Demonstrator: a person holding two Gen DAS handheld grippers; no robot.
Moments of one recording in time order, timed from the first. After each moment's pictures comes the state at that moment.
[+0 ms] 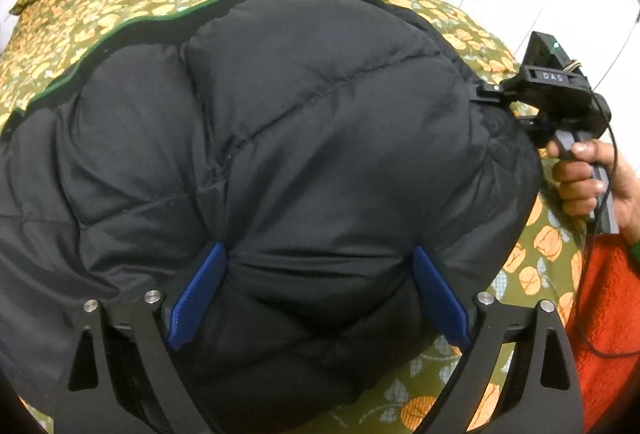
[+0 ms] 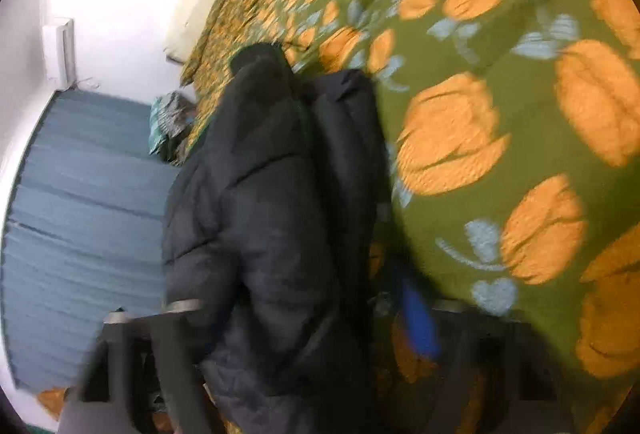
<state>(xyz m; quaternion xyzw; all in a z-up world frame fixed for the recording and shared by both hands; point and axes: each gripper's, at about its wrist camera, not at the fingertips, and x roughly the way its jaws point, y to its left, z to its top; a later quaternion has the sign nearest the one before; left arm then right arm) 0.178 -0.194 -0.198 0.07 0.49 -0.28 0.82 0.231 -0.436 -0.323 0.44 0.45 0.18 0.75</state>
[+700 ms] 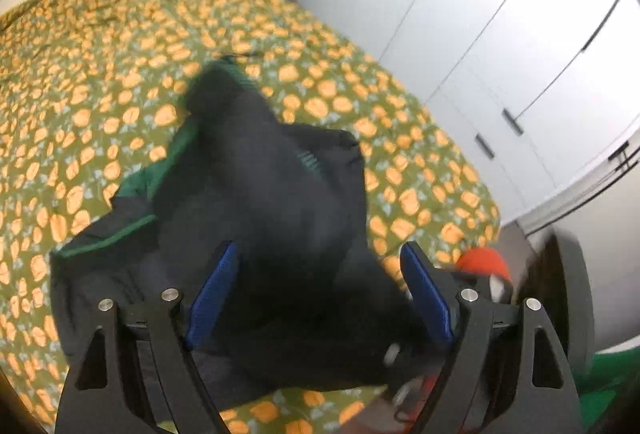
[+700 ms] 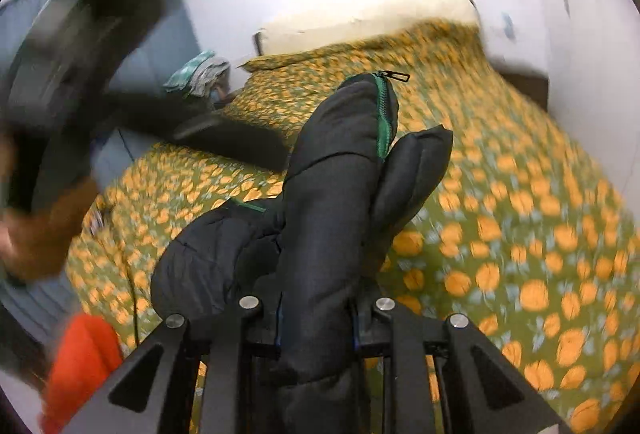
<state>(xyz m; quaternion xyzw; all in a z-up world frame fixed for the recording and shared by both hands) 0.242 -0.211 0.023 0.07 0.52 -0.37 0.77 0.142 -0.205 -0.108 0.05 0.30 0.13 0.94</state>
